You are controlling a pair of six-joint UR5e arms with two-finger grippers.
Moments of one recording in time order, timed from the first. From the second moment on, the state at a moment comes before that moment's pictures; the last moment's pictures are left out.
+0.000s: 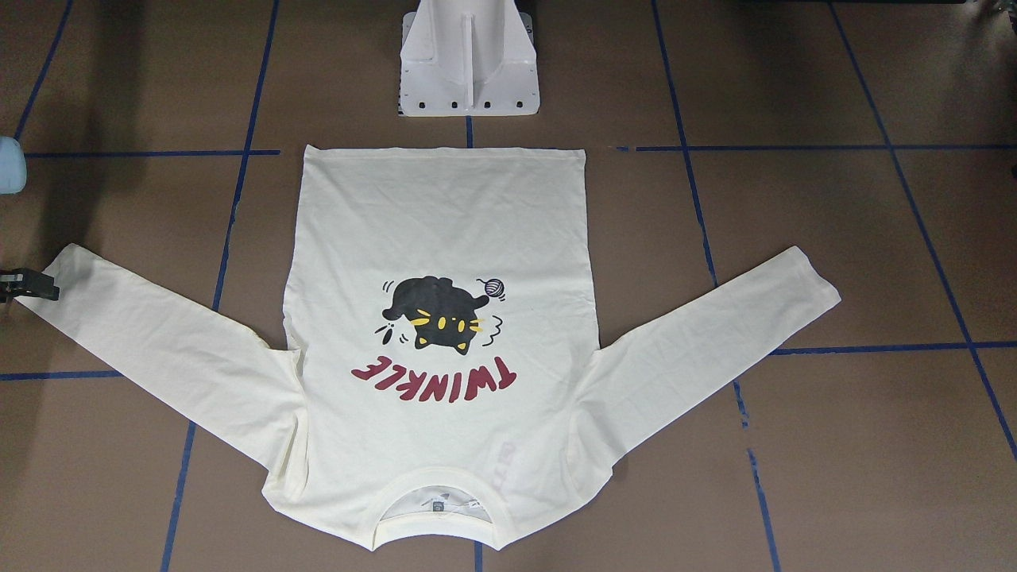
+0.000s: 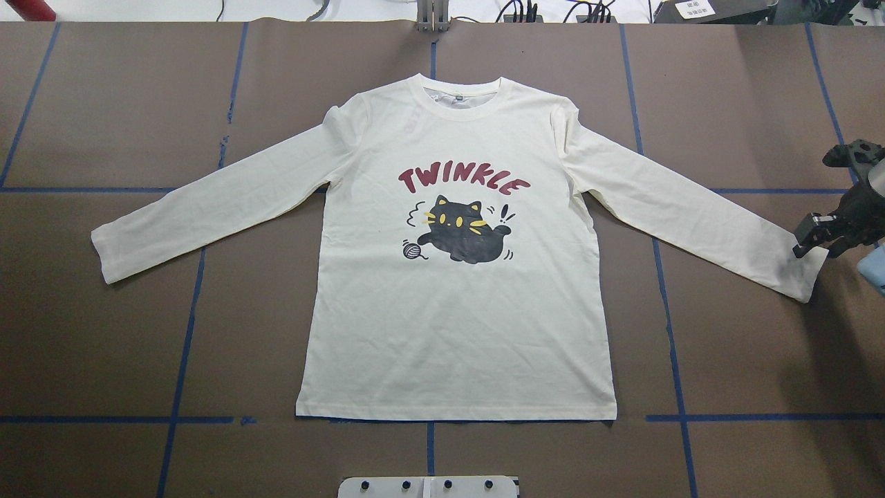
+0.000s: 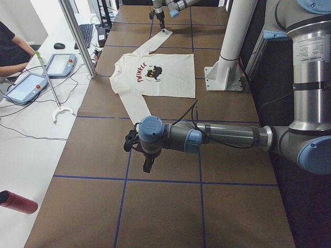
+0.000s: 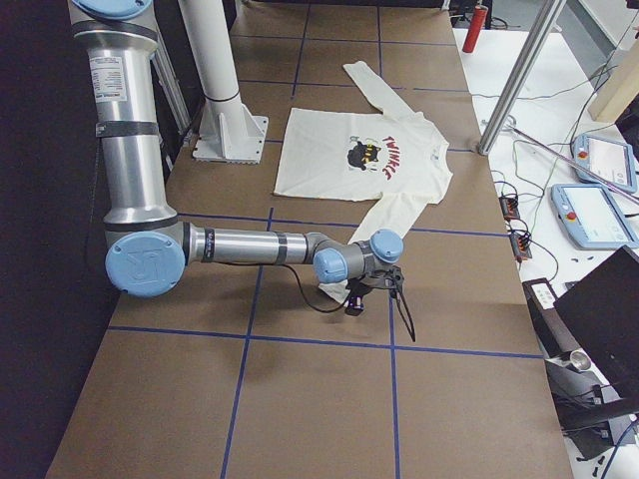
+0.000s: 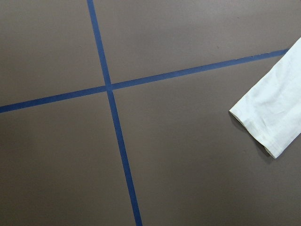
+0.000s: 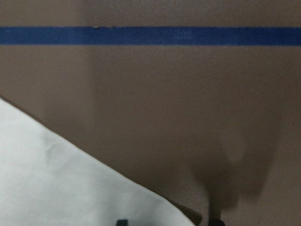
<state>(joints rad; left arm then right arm) -1.55 -1.44 -1.76 -1.69 -2.49 0.09 1.13 -1.49 1.39 -1.32 2.36 0.42</state>
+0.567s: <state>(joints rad) -1.55 -1.44 -1.76 -1.69 -2.49 0.09 1.14 -1.49 1.45 -1.32 2.39 0.43</state>
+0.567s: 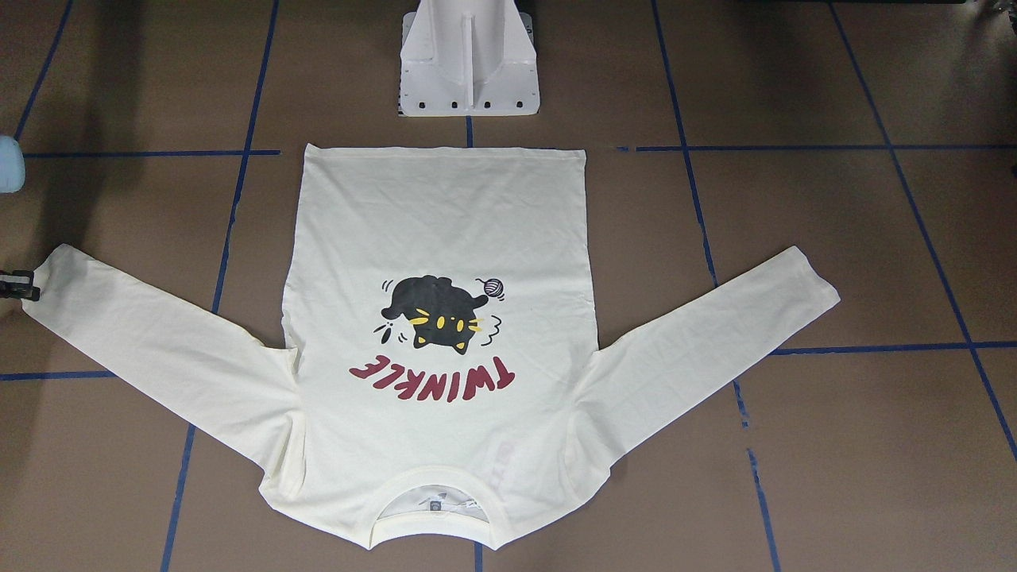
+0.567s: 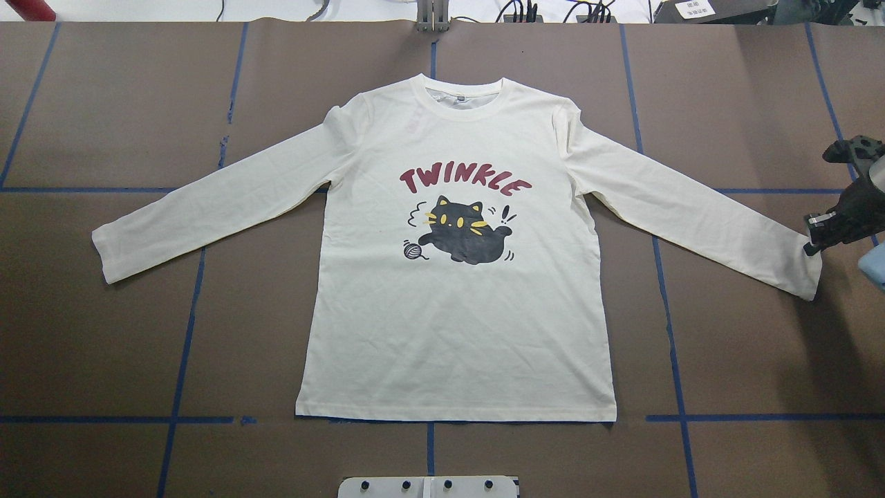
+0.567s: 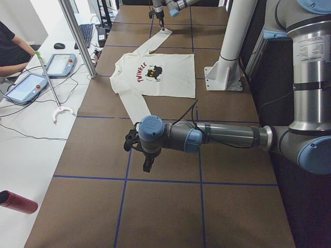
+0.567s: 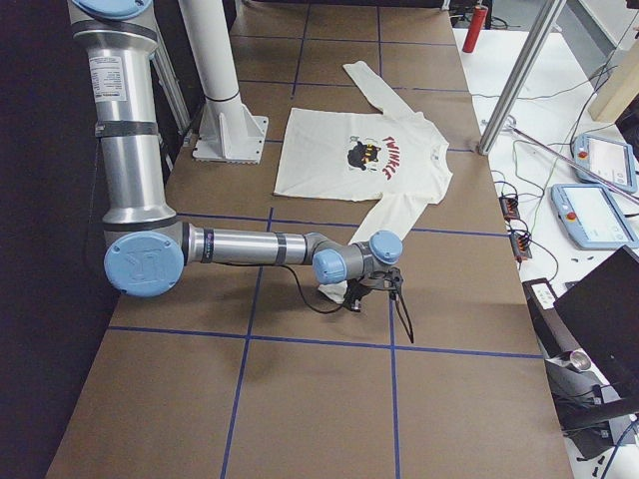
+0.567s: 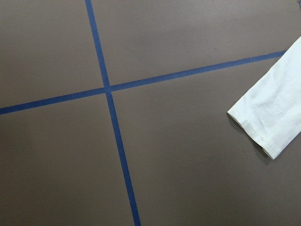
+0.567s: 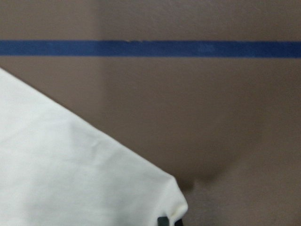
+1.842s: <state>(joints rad) -1.55 -1.44 -1.80 -1.69 -2.49 0.09 0.63 -0.48 1.08 -1.14 1.95 1.48</state>
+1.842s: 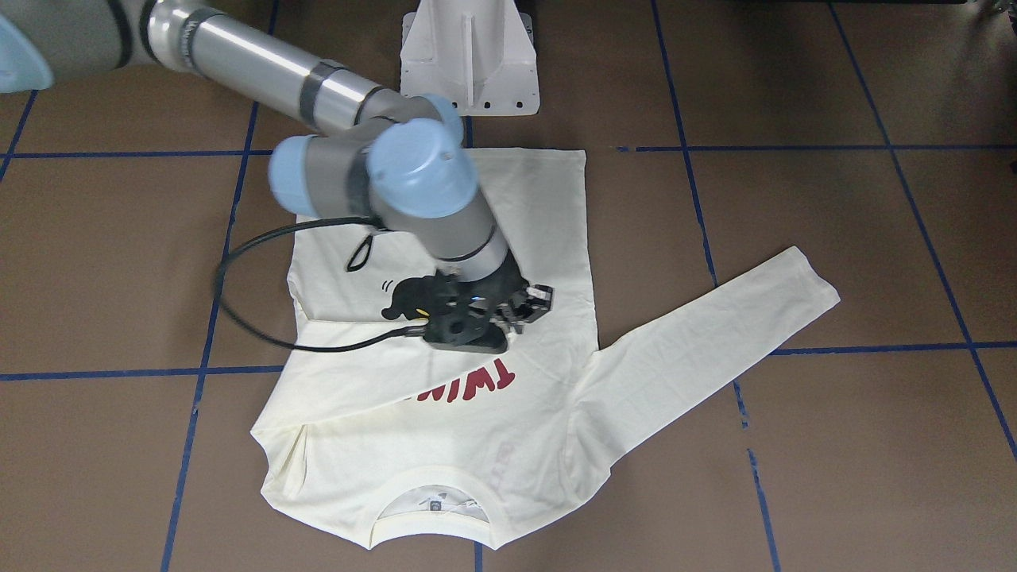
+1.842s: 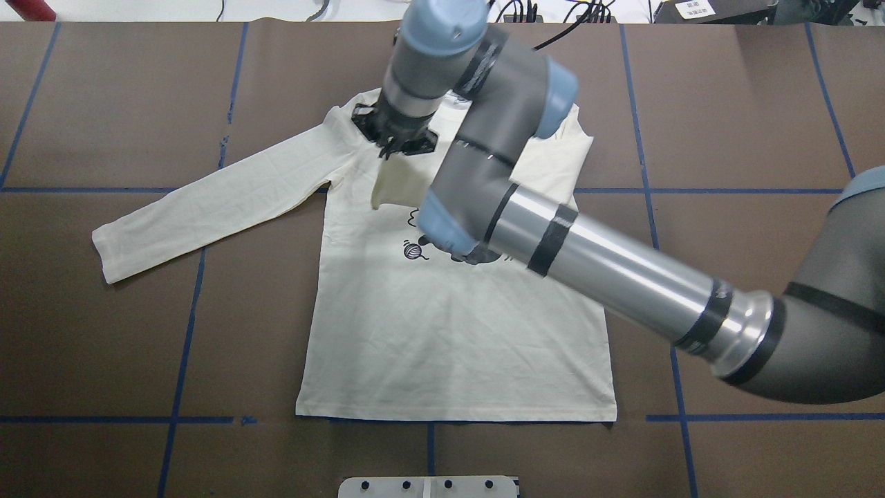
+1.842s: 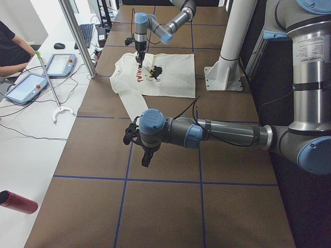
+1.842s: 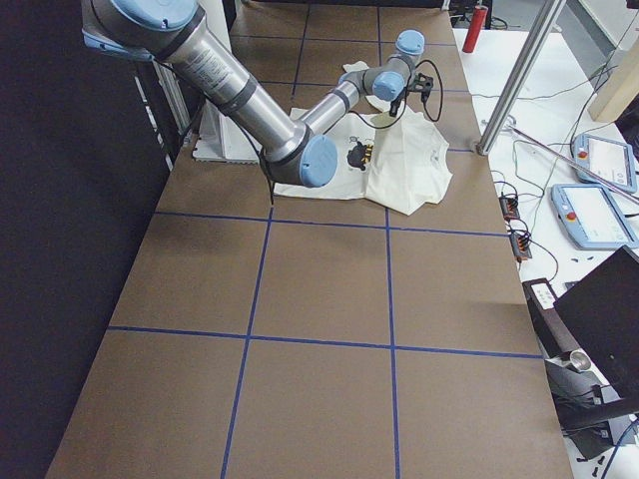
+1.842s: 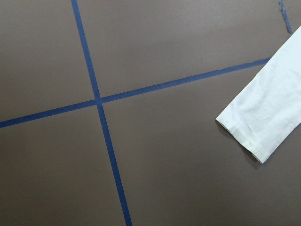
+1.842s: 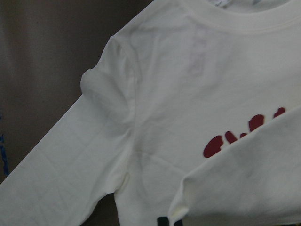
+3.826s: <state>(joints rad) -0.97 -1.66 -1.45 -2.21 -2.20 -0.74 0.78 -1.17 1.78 -1.07 2.15 1.58</state>
